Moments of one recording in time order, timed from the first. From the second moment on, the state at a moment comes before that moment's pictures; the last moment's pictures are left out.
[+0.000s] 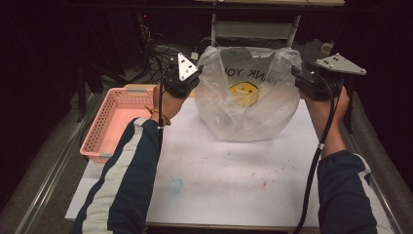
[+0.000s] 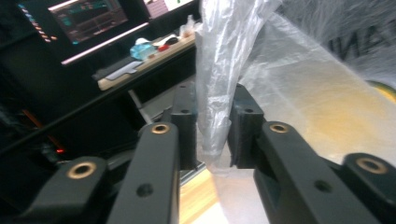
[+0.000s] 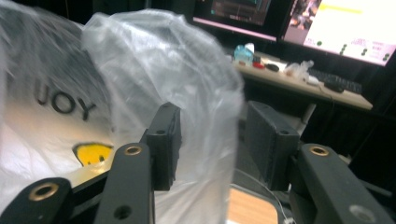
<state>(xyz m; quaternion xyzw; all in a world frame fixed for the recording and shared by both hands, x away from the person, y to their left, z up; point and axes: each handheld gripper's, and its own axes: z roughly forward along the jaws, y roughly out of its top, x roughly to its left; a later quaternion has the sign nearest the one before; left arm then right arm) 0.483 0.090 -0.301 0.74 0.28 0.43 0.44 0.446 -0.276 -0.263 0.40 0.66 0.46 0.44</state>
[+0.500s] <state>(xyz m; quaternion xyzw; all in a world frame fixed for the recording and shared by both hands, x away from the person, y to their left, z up) 0.503 0.108 -0.279 0.70 0.35 0.43 0.44 0.440 -0.275 -0.243 0.39 0.67 0.47 0.42</state>
